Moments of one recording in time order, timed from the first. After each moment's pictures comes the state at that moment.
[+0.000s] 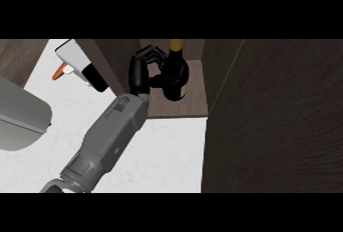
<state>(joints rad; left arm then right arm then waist) -0.92 0.01 -0.20 -0.58 0.44 0.54 -0.55 -0.08 -0.10 -0.04 -2.40 -0.27 0.20 0.58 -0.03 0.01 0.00</state>
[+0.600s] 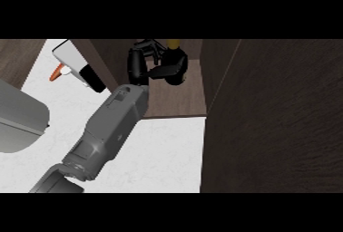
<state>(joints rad) -1.05 0.01 -0.12 -0.36 0.47 0.54 -0.68 -0.05 -0.09 0.00 -2.40 -0.26 0.21 0.56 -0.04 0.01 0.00</state>
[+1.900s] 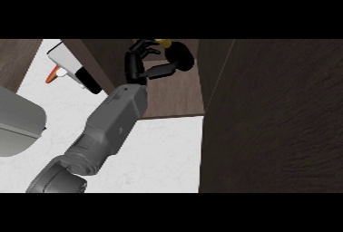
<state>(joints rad) -1.14 0.00 0.03 -0.15 0.52 0.45 -0.75 -0.09 -0.09 0.02 -2.39 -0.26 0.19 0.55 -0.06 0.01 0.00</state>
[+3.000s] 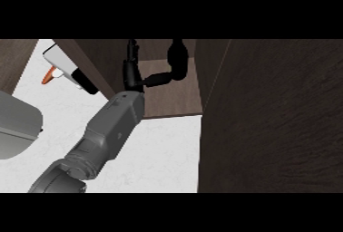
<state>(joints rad) -1.10 0.00 0.04 -0.11 0.47 0.51 -0.83 -0.08 -0.09 0.02 -2.39 -0.26 0.20 0.53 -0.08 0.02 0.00</state>
